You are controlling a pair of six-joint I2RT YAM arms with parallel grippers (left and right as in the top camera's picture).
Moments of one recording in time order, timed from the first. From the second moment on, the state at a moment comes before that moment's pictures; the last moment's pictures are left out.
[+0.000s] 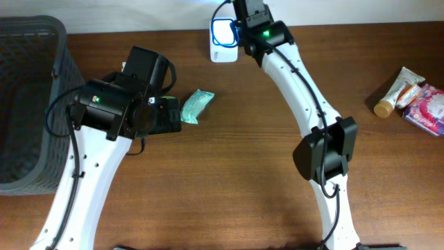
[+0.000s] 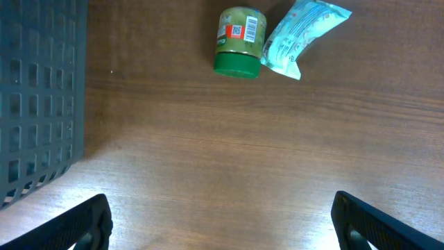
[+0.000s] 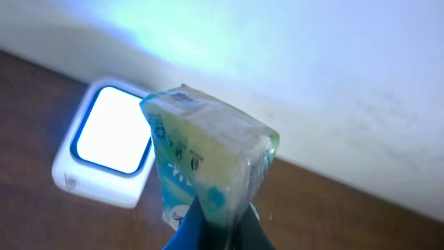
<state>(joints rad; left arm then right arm) -0.35 1.53 1.80 -1.51 -0.22 -0.41 0.40 2.38 2.42 -0.67 0.40 -0.21</state>
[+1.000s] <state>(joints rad) -0.35 1.53 1.80 -1.51 -0.22 -0.41 -0.42 2.42 2.41 -1.20 0.25 0.14</state>
